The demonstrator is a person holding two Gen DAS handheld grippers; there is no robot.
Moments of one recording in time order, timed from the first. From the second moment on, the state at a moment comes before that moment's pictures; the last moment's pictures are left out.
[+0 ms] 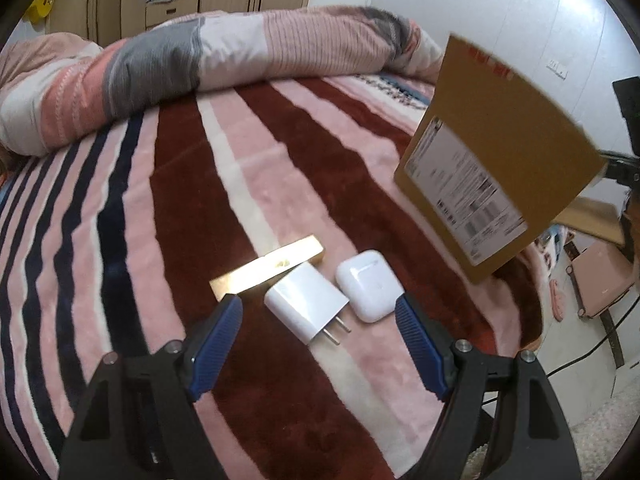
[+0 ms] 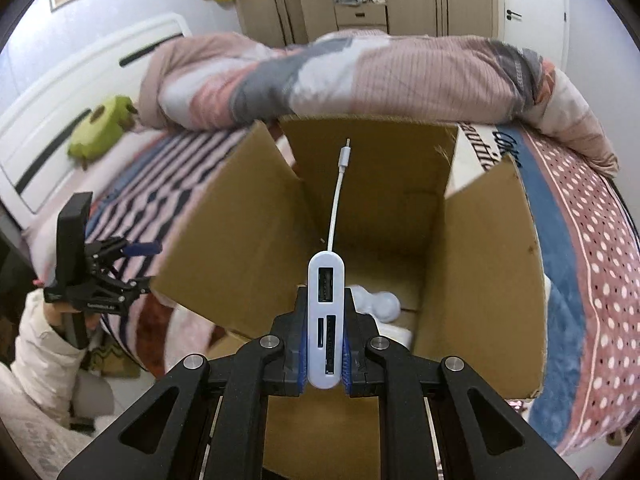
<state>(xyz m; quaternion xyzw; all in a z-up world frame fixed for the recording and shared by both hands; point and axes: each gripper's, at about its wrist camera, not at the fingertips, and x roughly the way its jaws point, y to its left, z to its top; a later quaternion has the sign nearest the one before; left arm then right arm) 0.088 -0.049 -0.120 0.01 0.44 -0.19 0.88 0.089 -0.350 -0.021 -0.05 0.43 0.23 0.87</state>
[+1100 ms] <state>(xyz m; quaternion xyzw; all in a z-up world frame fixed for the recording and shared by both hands) 0.097 -0.036 -0.151 0.00 0.44 -0.22 0.87 0.050 -0.214 0.004 -0.07 0.35 0.39 0.85</state>
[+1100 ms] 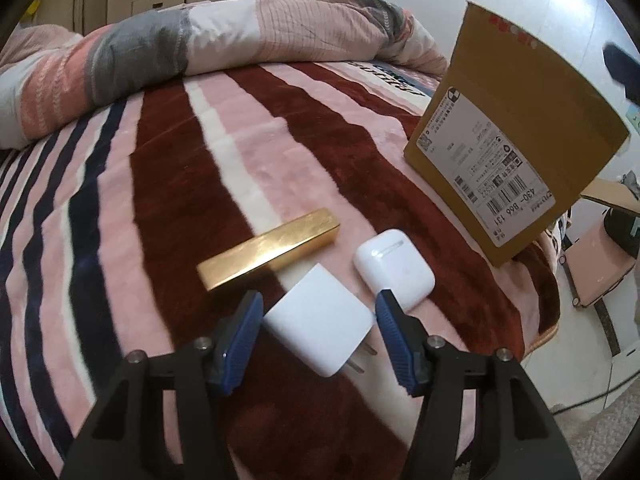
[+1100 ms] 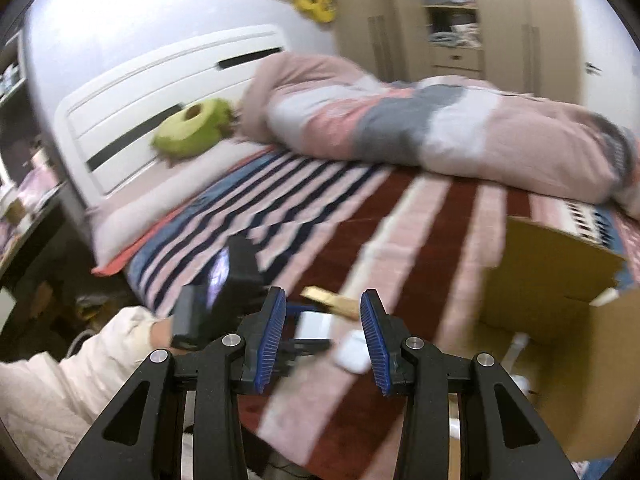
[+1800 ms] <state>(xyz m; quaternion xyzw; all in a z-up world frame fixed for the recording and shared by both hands) 0.078 -0.009 -0.161 0.01 0.44 -0.19 0.88 0.069 -0.180 -0.159 -0.10 0.43 0.25 0.86</state>
